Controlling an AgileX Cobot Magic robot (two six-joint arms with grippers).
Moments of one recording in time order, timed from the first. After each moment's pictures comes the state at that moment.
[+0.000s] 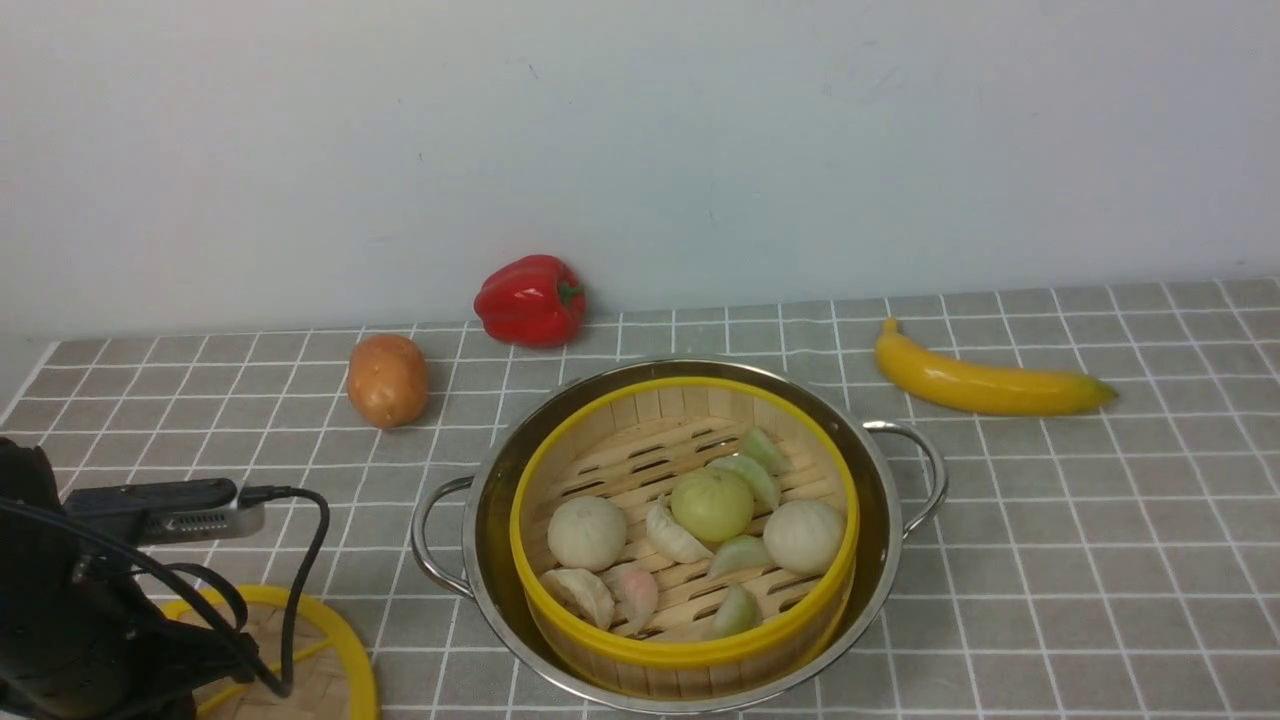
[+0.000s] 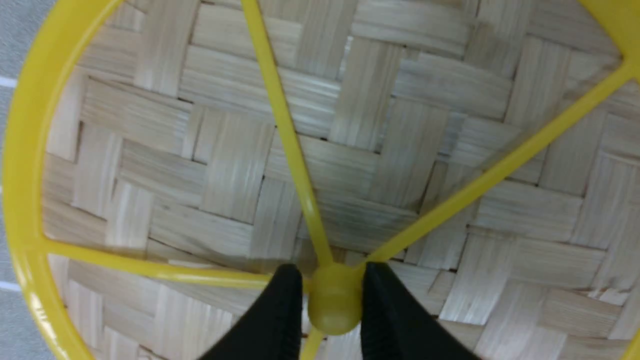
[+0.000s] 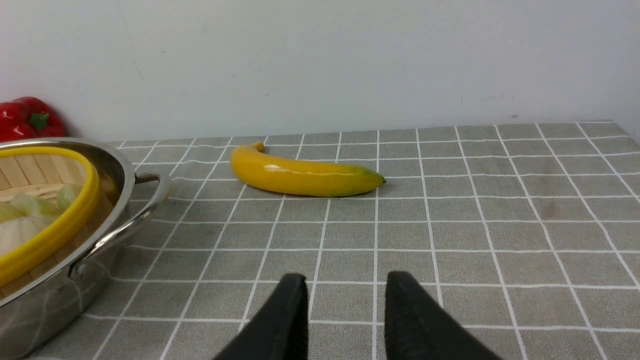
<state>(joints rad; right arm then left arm) 0.04 0.00 0.01 0.03 0.34 0.15 0.11 1.53 -0.71 0.06 0.75 -0.06</state>
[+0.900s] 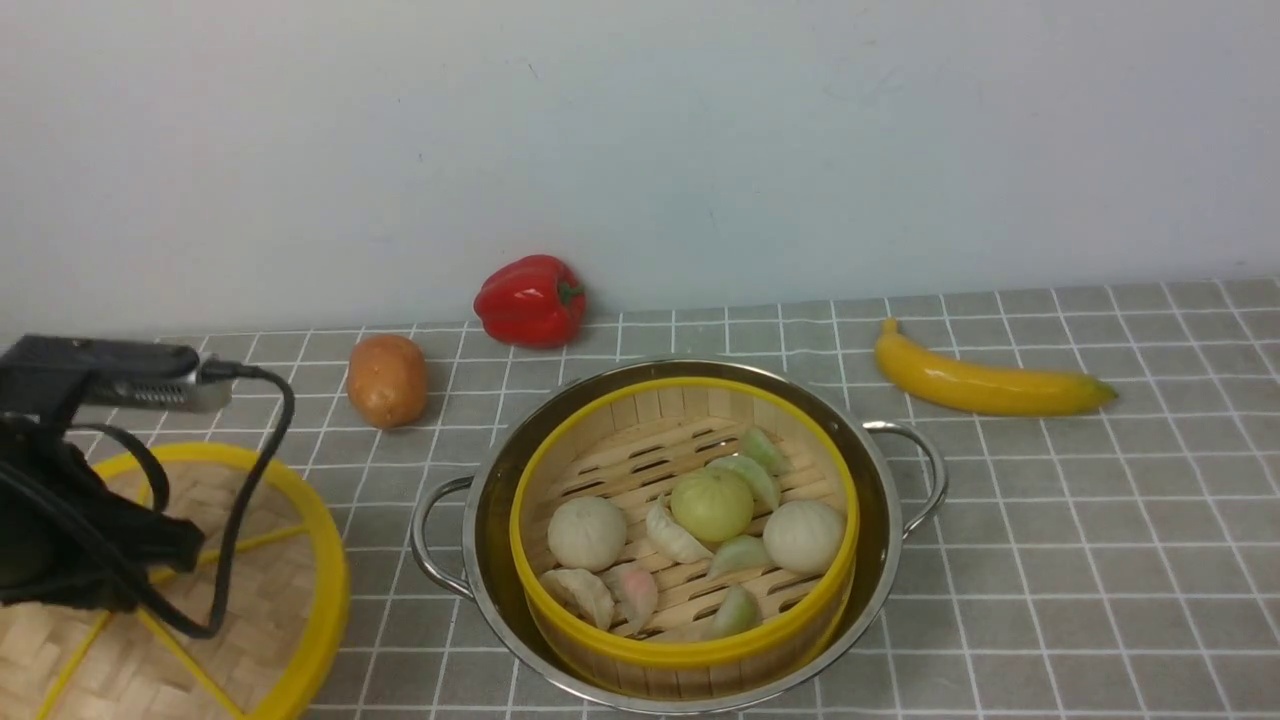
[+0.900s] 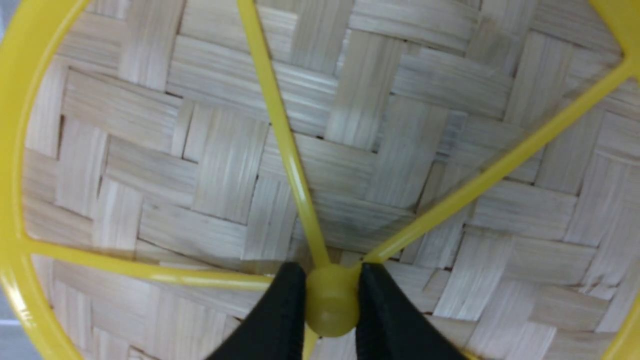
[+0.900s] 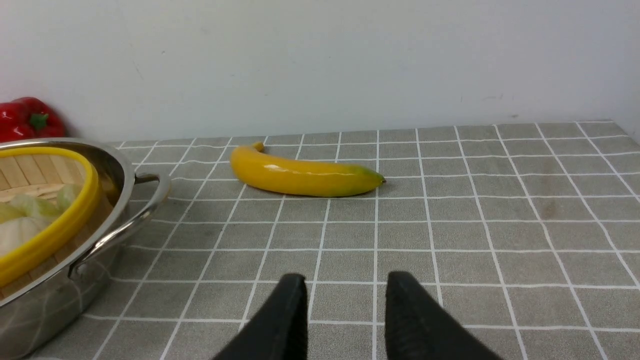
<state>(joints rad) 0.04 0.00 0.01 0.03 0.34 0.15 0.11 1.38 -0.98 0.06 1.01 0.15</state>
